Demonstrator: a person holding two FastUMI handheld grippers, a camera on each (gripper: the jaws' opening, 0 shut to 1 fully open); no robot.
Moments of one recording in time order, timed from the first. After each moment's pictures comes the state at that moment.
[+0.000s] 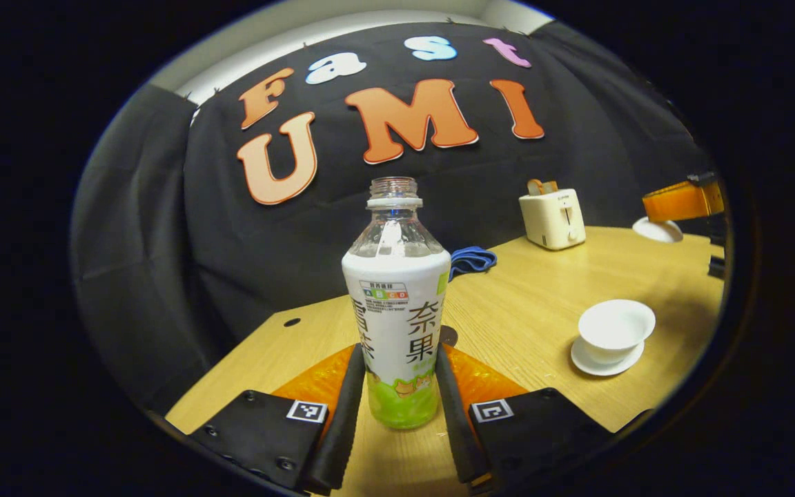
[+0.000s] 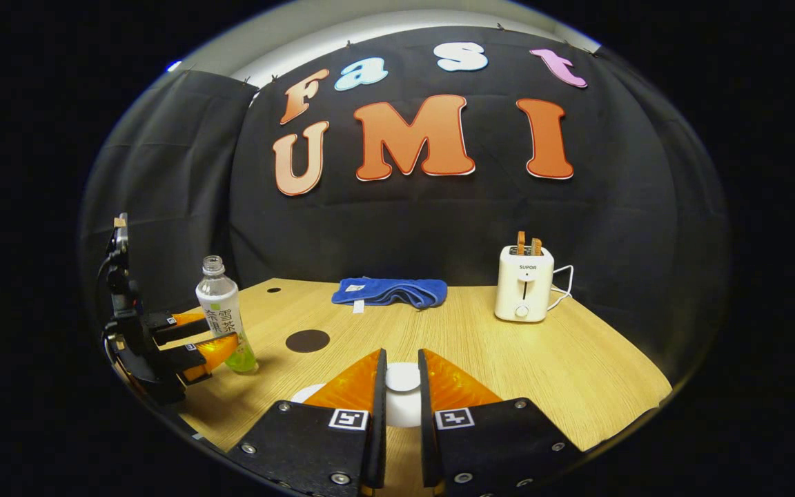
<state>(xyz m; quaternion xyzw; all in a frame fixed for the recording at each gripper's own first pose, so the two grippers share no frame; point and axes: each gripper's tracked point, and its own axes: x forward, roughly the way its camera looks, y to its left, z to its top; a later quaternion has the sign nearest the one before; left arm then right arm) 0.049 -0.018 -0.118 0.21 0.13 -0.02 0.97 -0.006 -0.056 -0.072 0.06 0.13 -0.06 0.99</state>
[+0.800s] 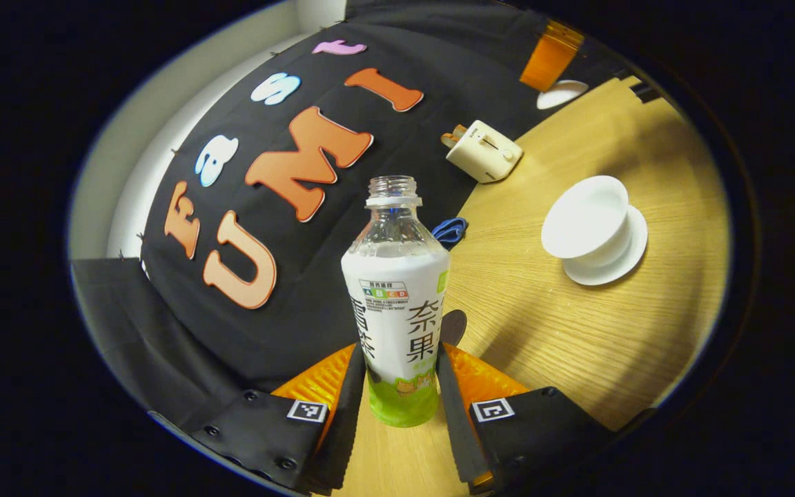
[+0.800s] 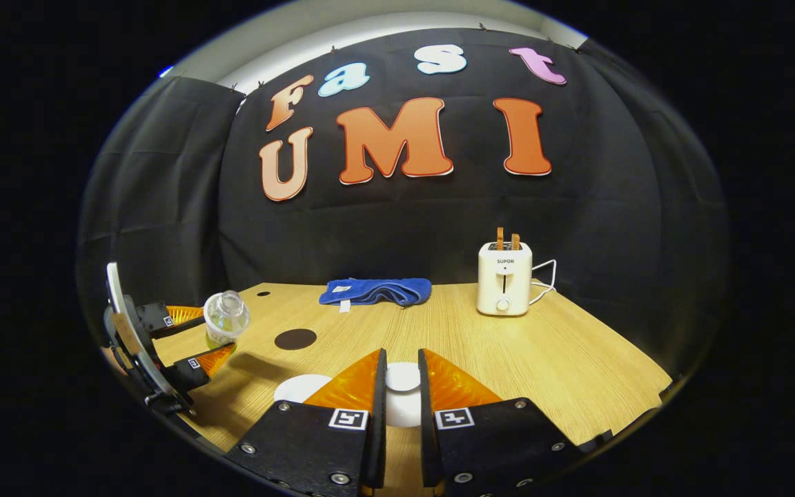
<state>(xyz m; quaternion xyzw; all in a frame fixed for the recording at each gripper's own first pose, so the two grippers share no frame) 0.045 -0.051 -0.122 0.51 0.09 -0.08 0.85 -0.025 -0.077 -0.079 0.07 0.12 -0.08 0.99</state>
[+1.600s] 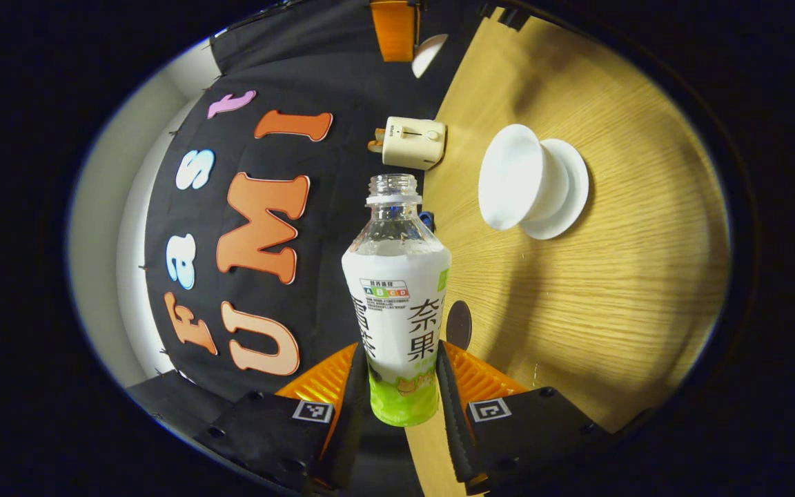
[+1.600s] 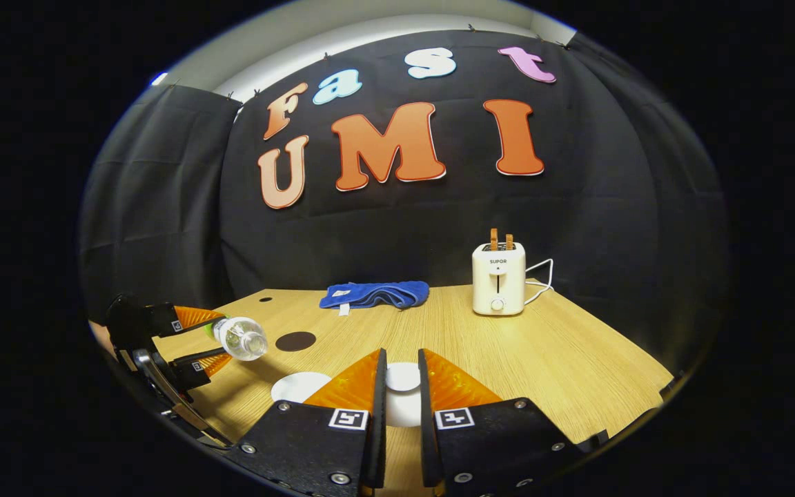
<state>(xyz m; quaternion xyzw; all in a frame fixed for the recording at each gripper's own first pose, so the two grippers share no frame) 0.044 -0.069 -0.120 0.69 0.07 -0.11 0.71 -0.038 -0.090 -0.078 0.08 0.11 -0.08 0.99</state>
